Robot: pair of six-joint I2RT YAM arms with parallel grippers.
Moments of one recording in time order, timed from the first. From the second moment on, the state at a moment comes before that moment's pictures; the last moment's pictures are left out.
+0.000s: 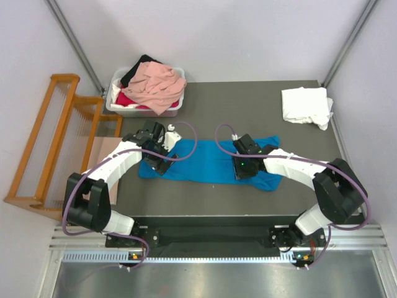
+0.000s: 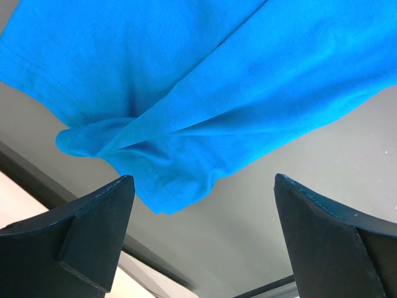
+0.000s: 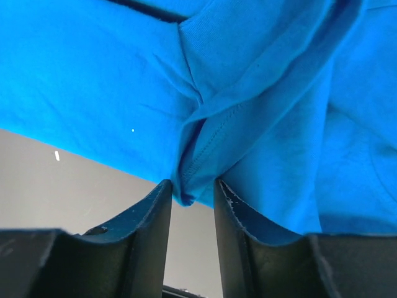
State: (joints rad) left arm -0.32 1.43 0.97 -0.71 0.04 0.44; right arm 0.67 1.51 0.87 -0.50 0.04 0.44
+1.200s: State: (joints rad) left arm -0.32 1.40 0.94 -0.72 -0.03 0.47; right arm 0.32 1.60 1.04 -0.61 0.23 0.35
